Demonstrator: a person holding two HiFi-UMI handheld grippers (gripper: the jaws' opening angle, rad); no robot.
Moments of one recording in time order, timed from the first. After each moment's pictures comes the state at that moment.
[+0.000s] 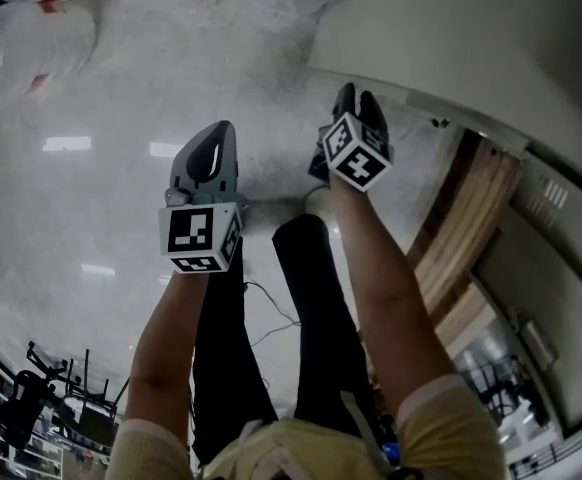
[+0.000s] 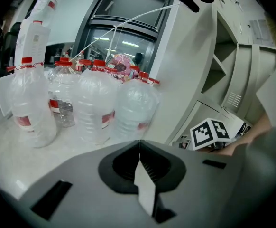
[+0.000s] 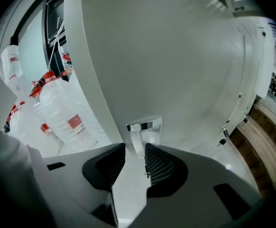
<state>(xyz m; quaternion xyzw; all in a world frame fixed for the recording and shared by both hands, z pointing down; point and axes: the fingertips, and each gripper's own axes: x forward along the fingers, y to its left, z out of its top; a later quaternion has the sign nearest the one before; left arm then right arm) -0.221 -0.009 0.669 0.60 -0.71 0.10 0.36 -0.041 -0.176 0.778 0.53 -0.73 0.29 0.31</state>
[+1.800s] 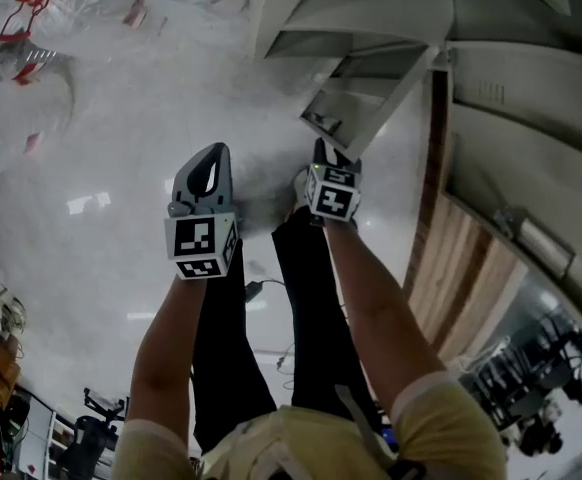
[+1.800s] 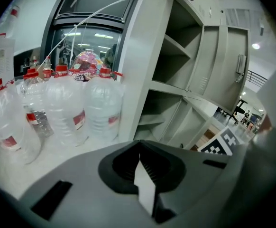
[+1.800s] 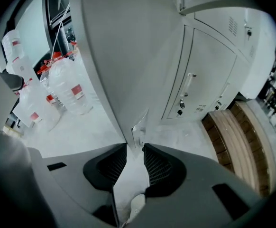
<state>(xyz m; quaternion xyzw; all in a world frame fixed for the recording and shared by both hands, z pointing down) -0.114 -0.001 0.640 0.69 -0.62 0.19 0.33 0.099 -0.039 0.773 0.50 -0.69 0.31 0.43</state>
